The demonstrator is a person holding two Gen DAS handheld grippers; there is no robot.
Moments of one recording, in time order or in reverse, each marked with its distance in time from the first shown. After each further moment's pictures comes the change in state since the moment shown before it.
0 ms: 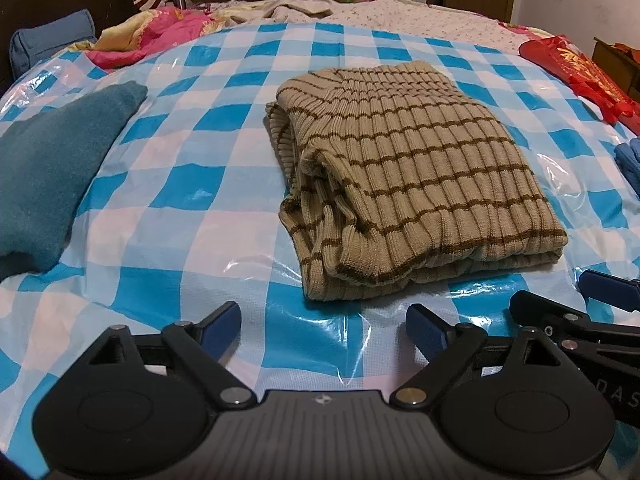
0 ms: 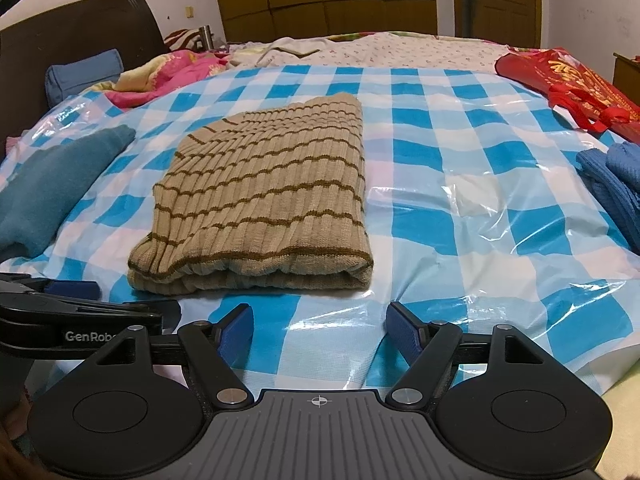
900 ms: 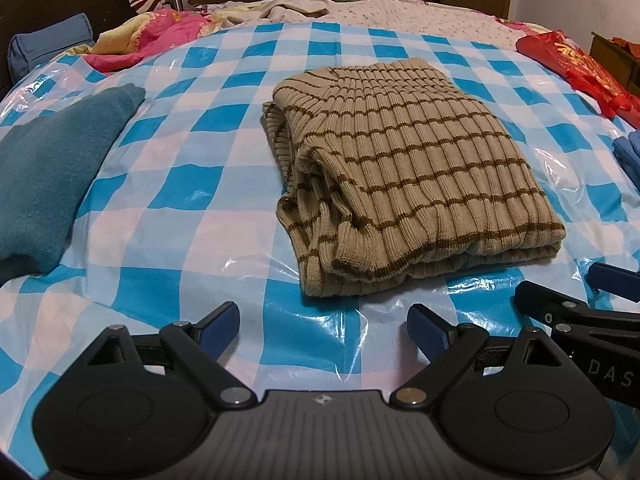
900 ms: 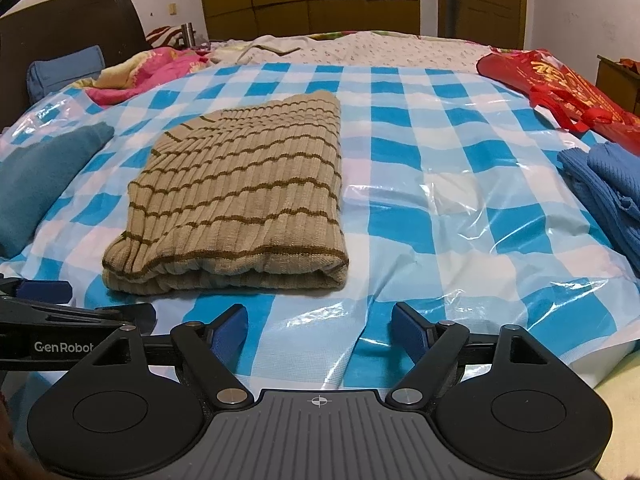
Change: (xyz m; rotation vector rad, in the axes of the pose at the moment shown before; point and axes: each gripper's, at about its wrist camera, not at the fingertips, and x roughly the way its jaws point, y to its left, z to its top) left arm -0.001 -0.003 -0.002 0.014 0.008 0.004; right arm 0.004 -0.003 0.000 0.004 0.004 -0.066
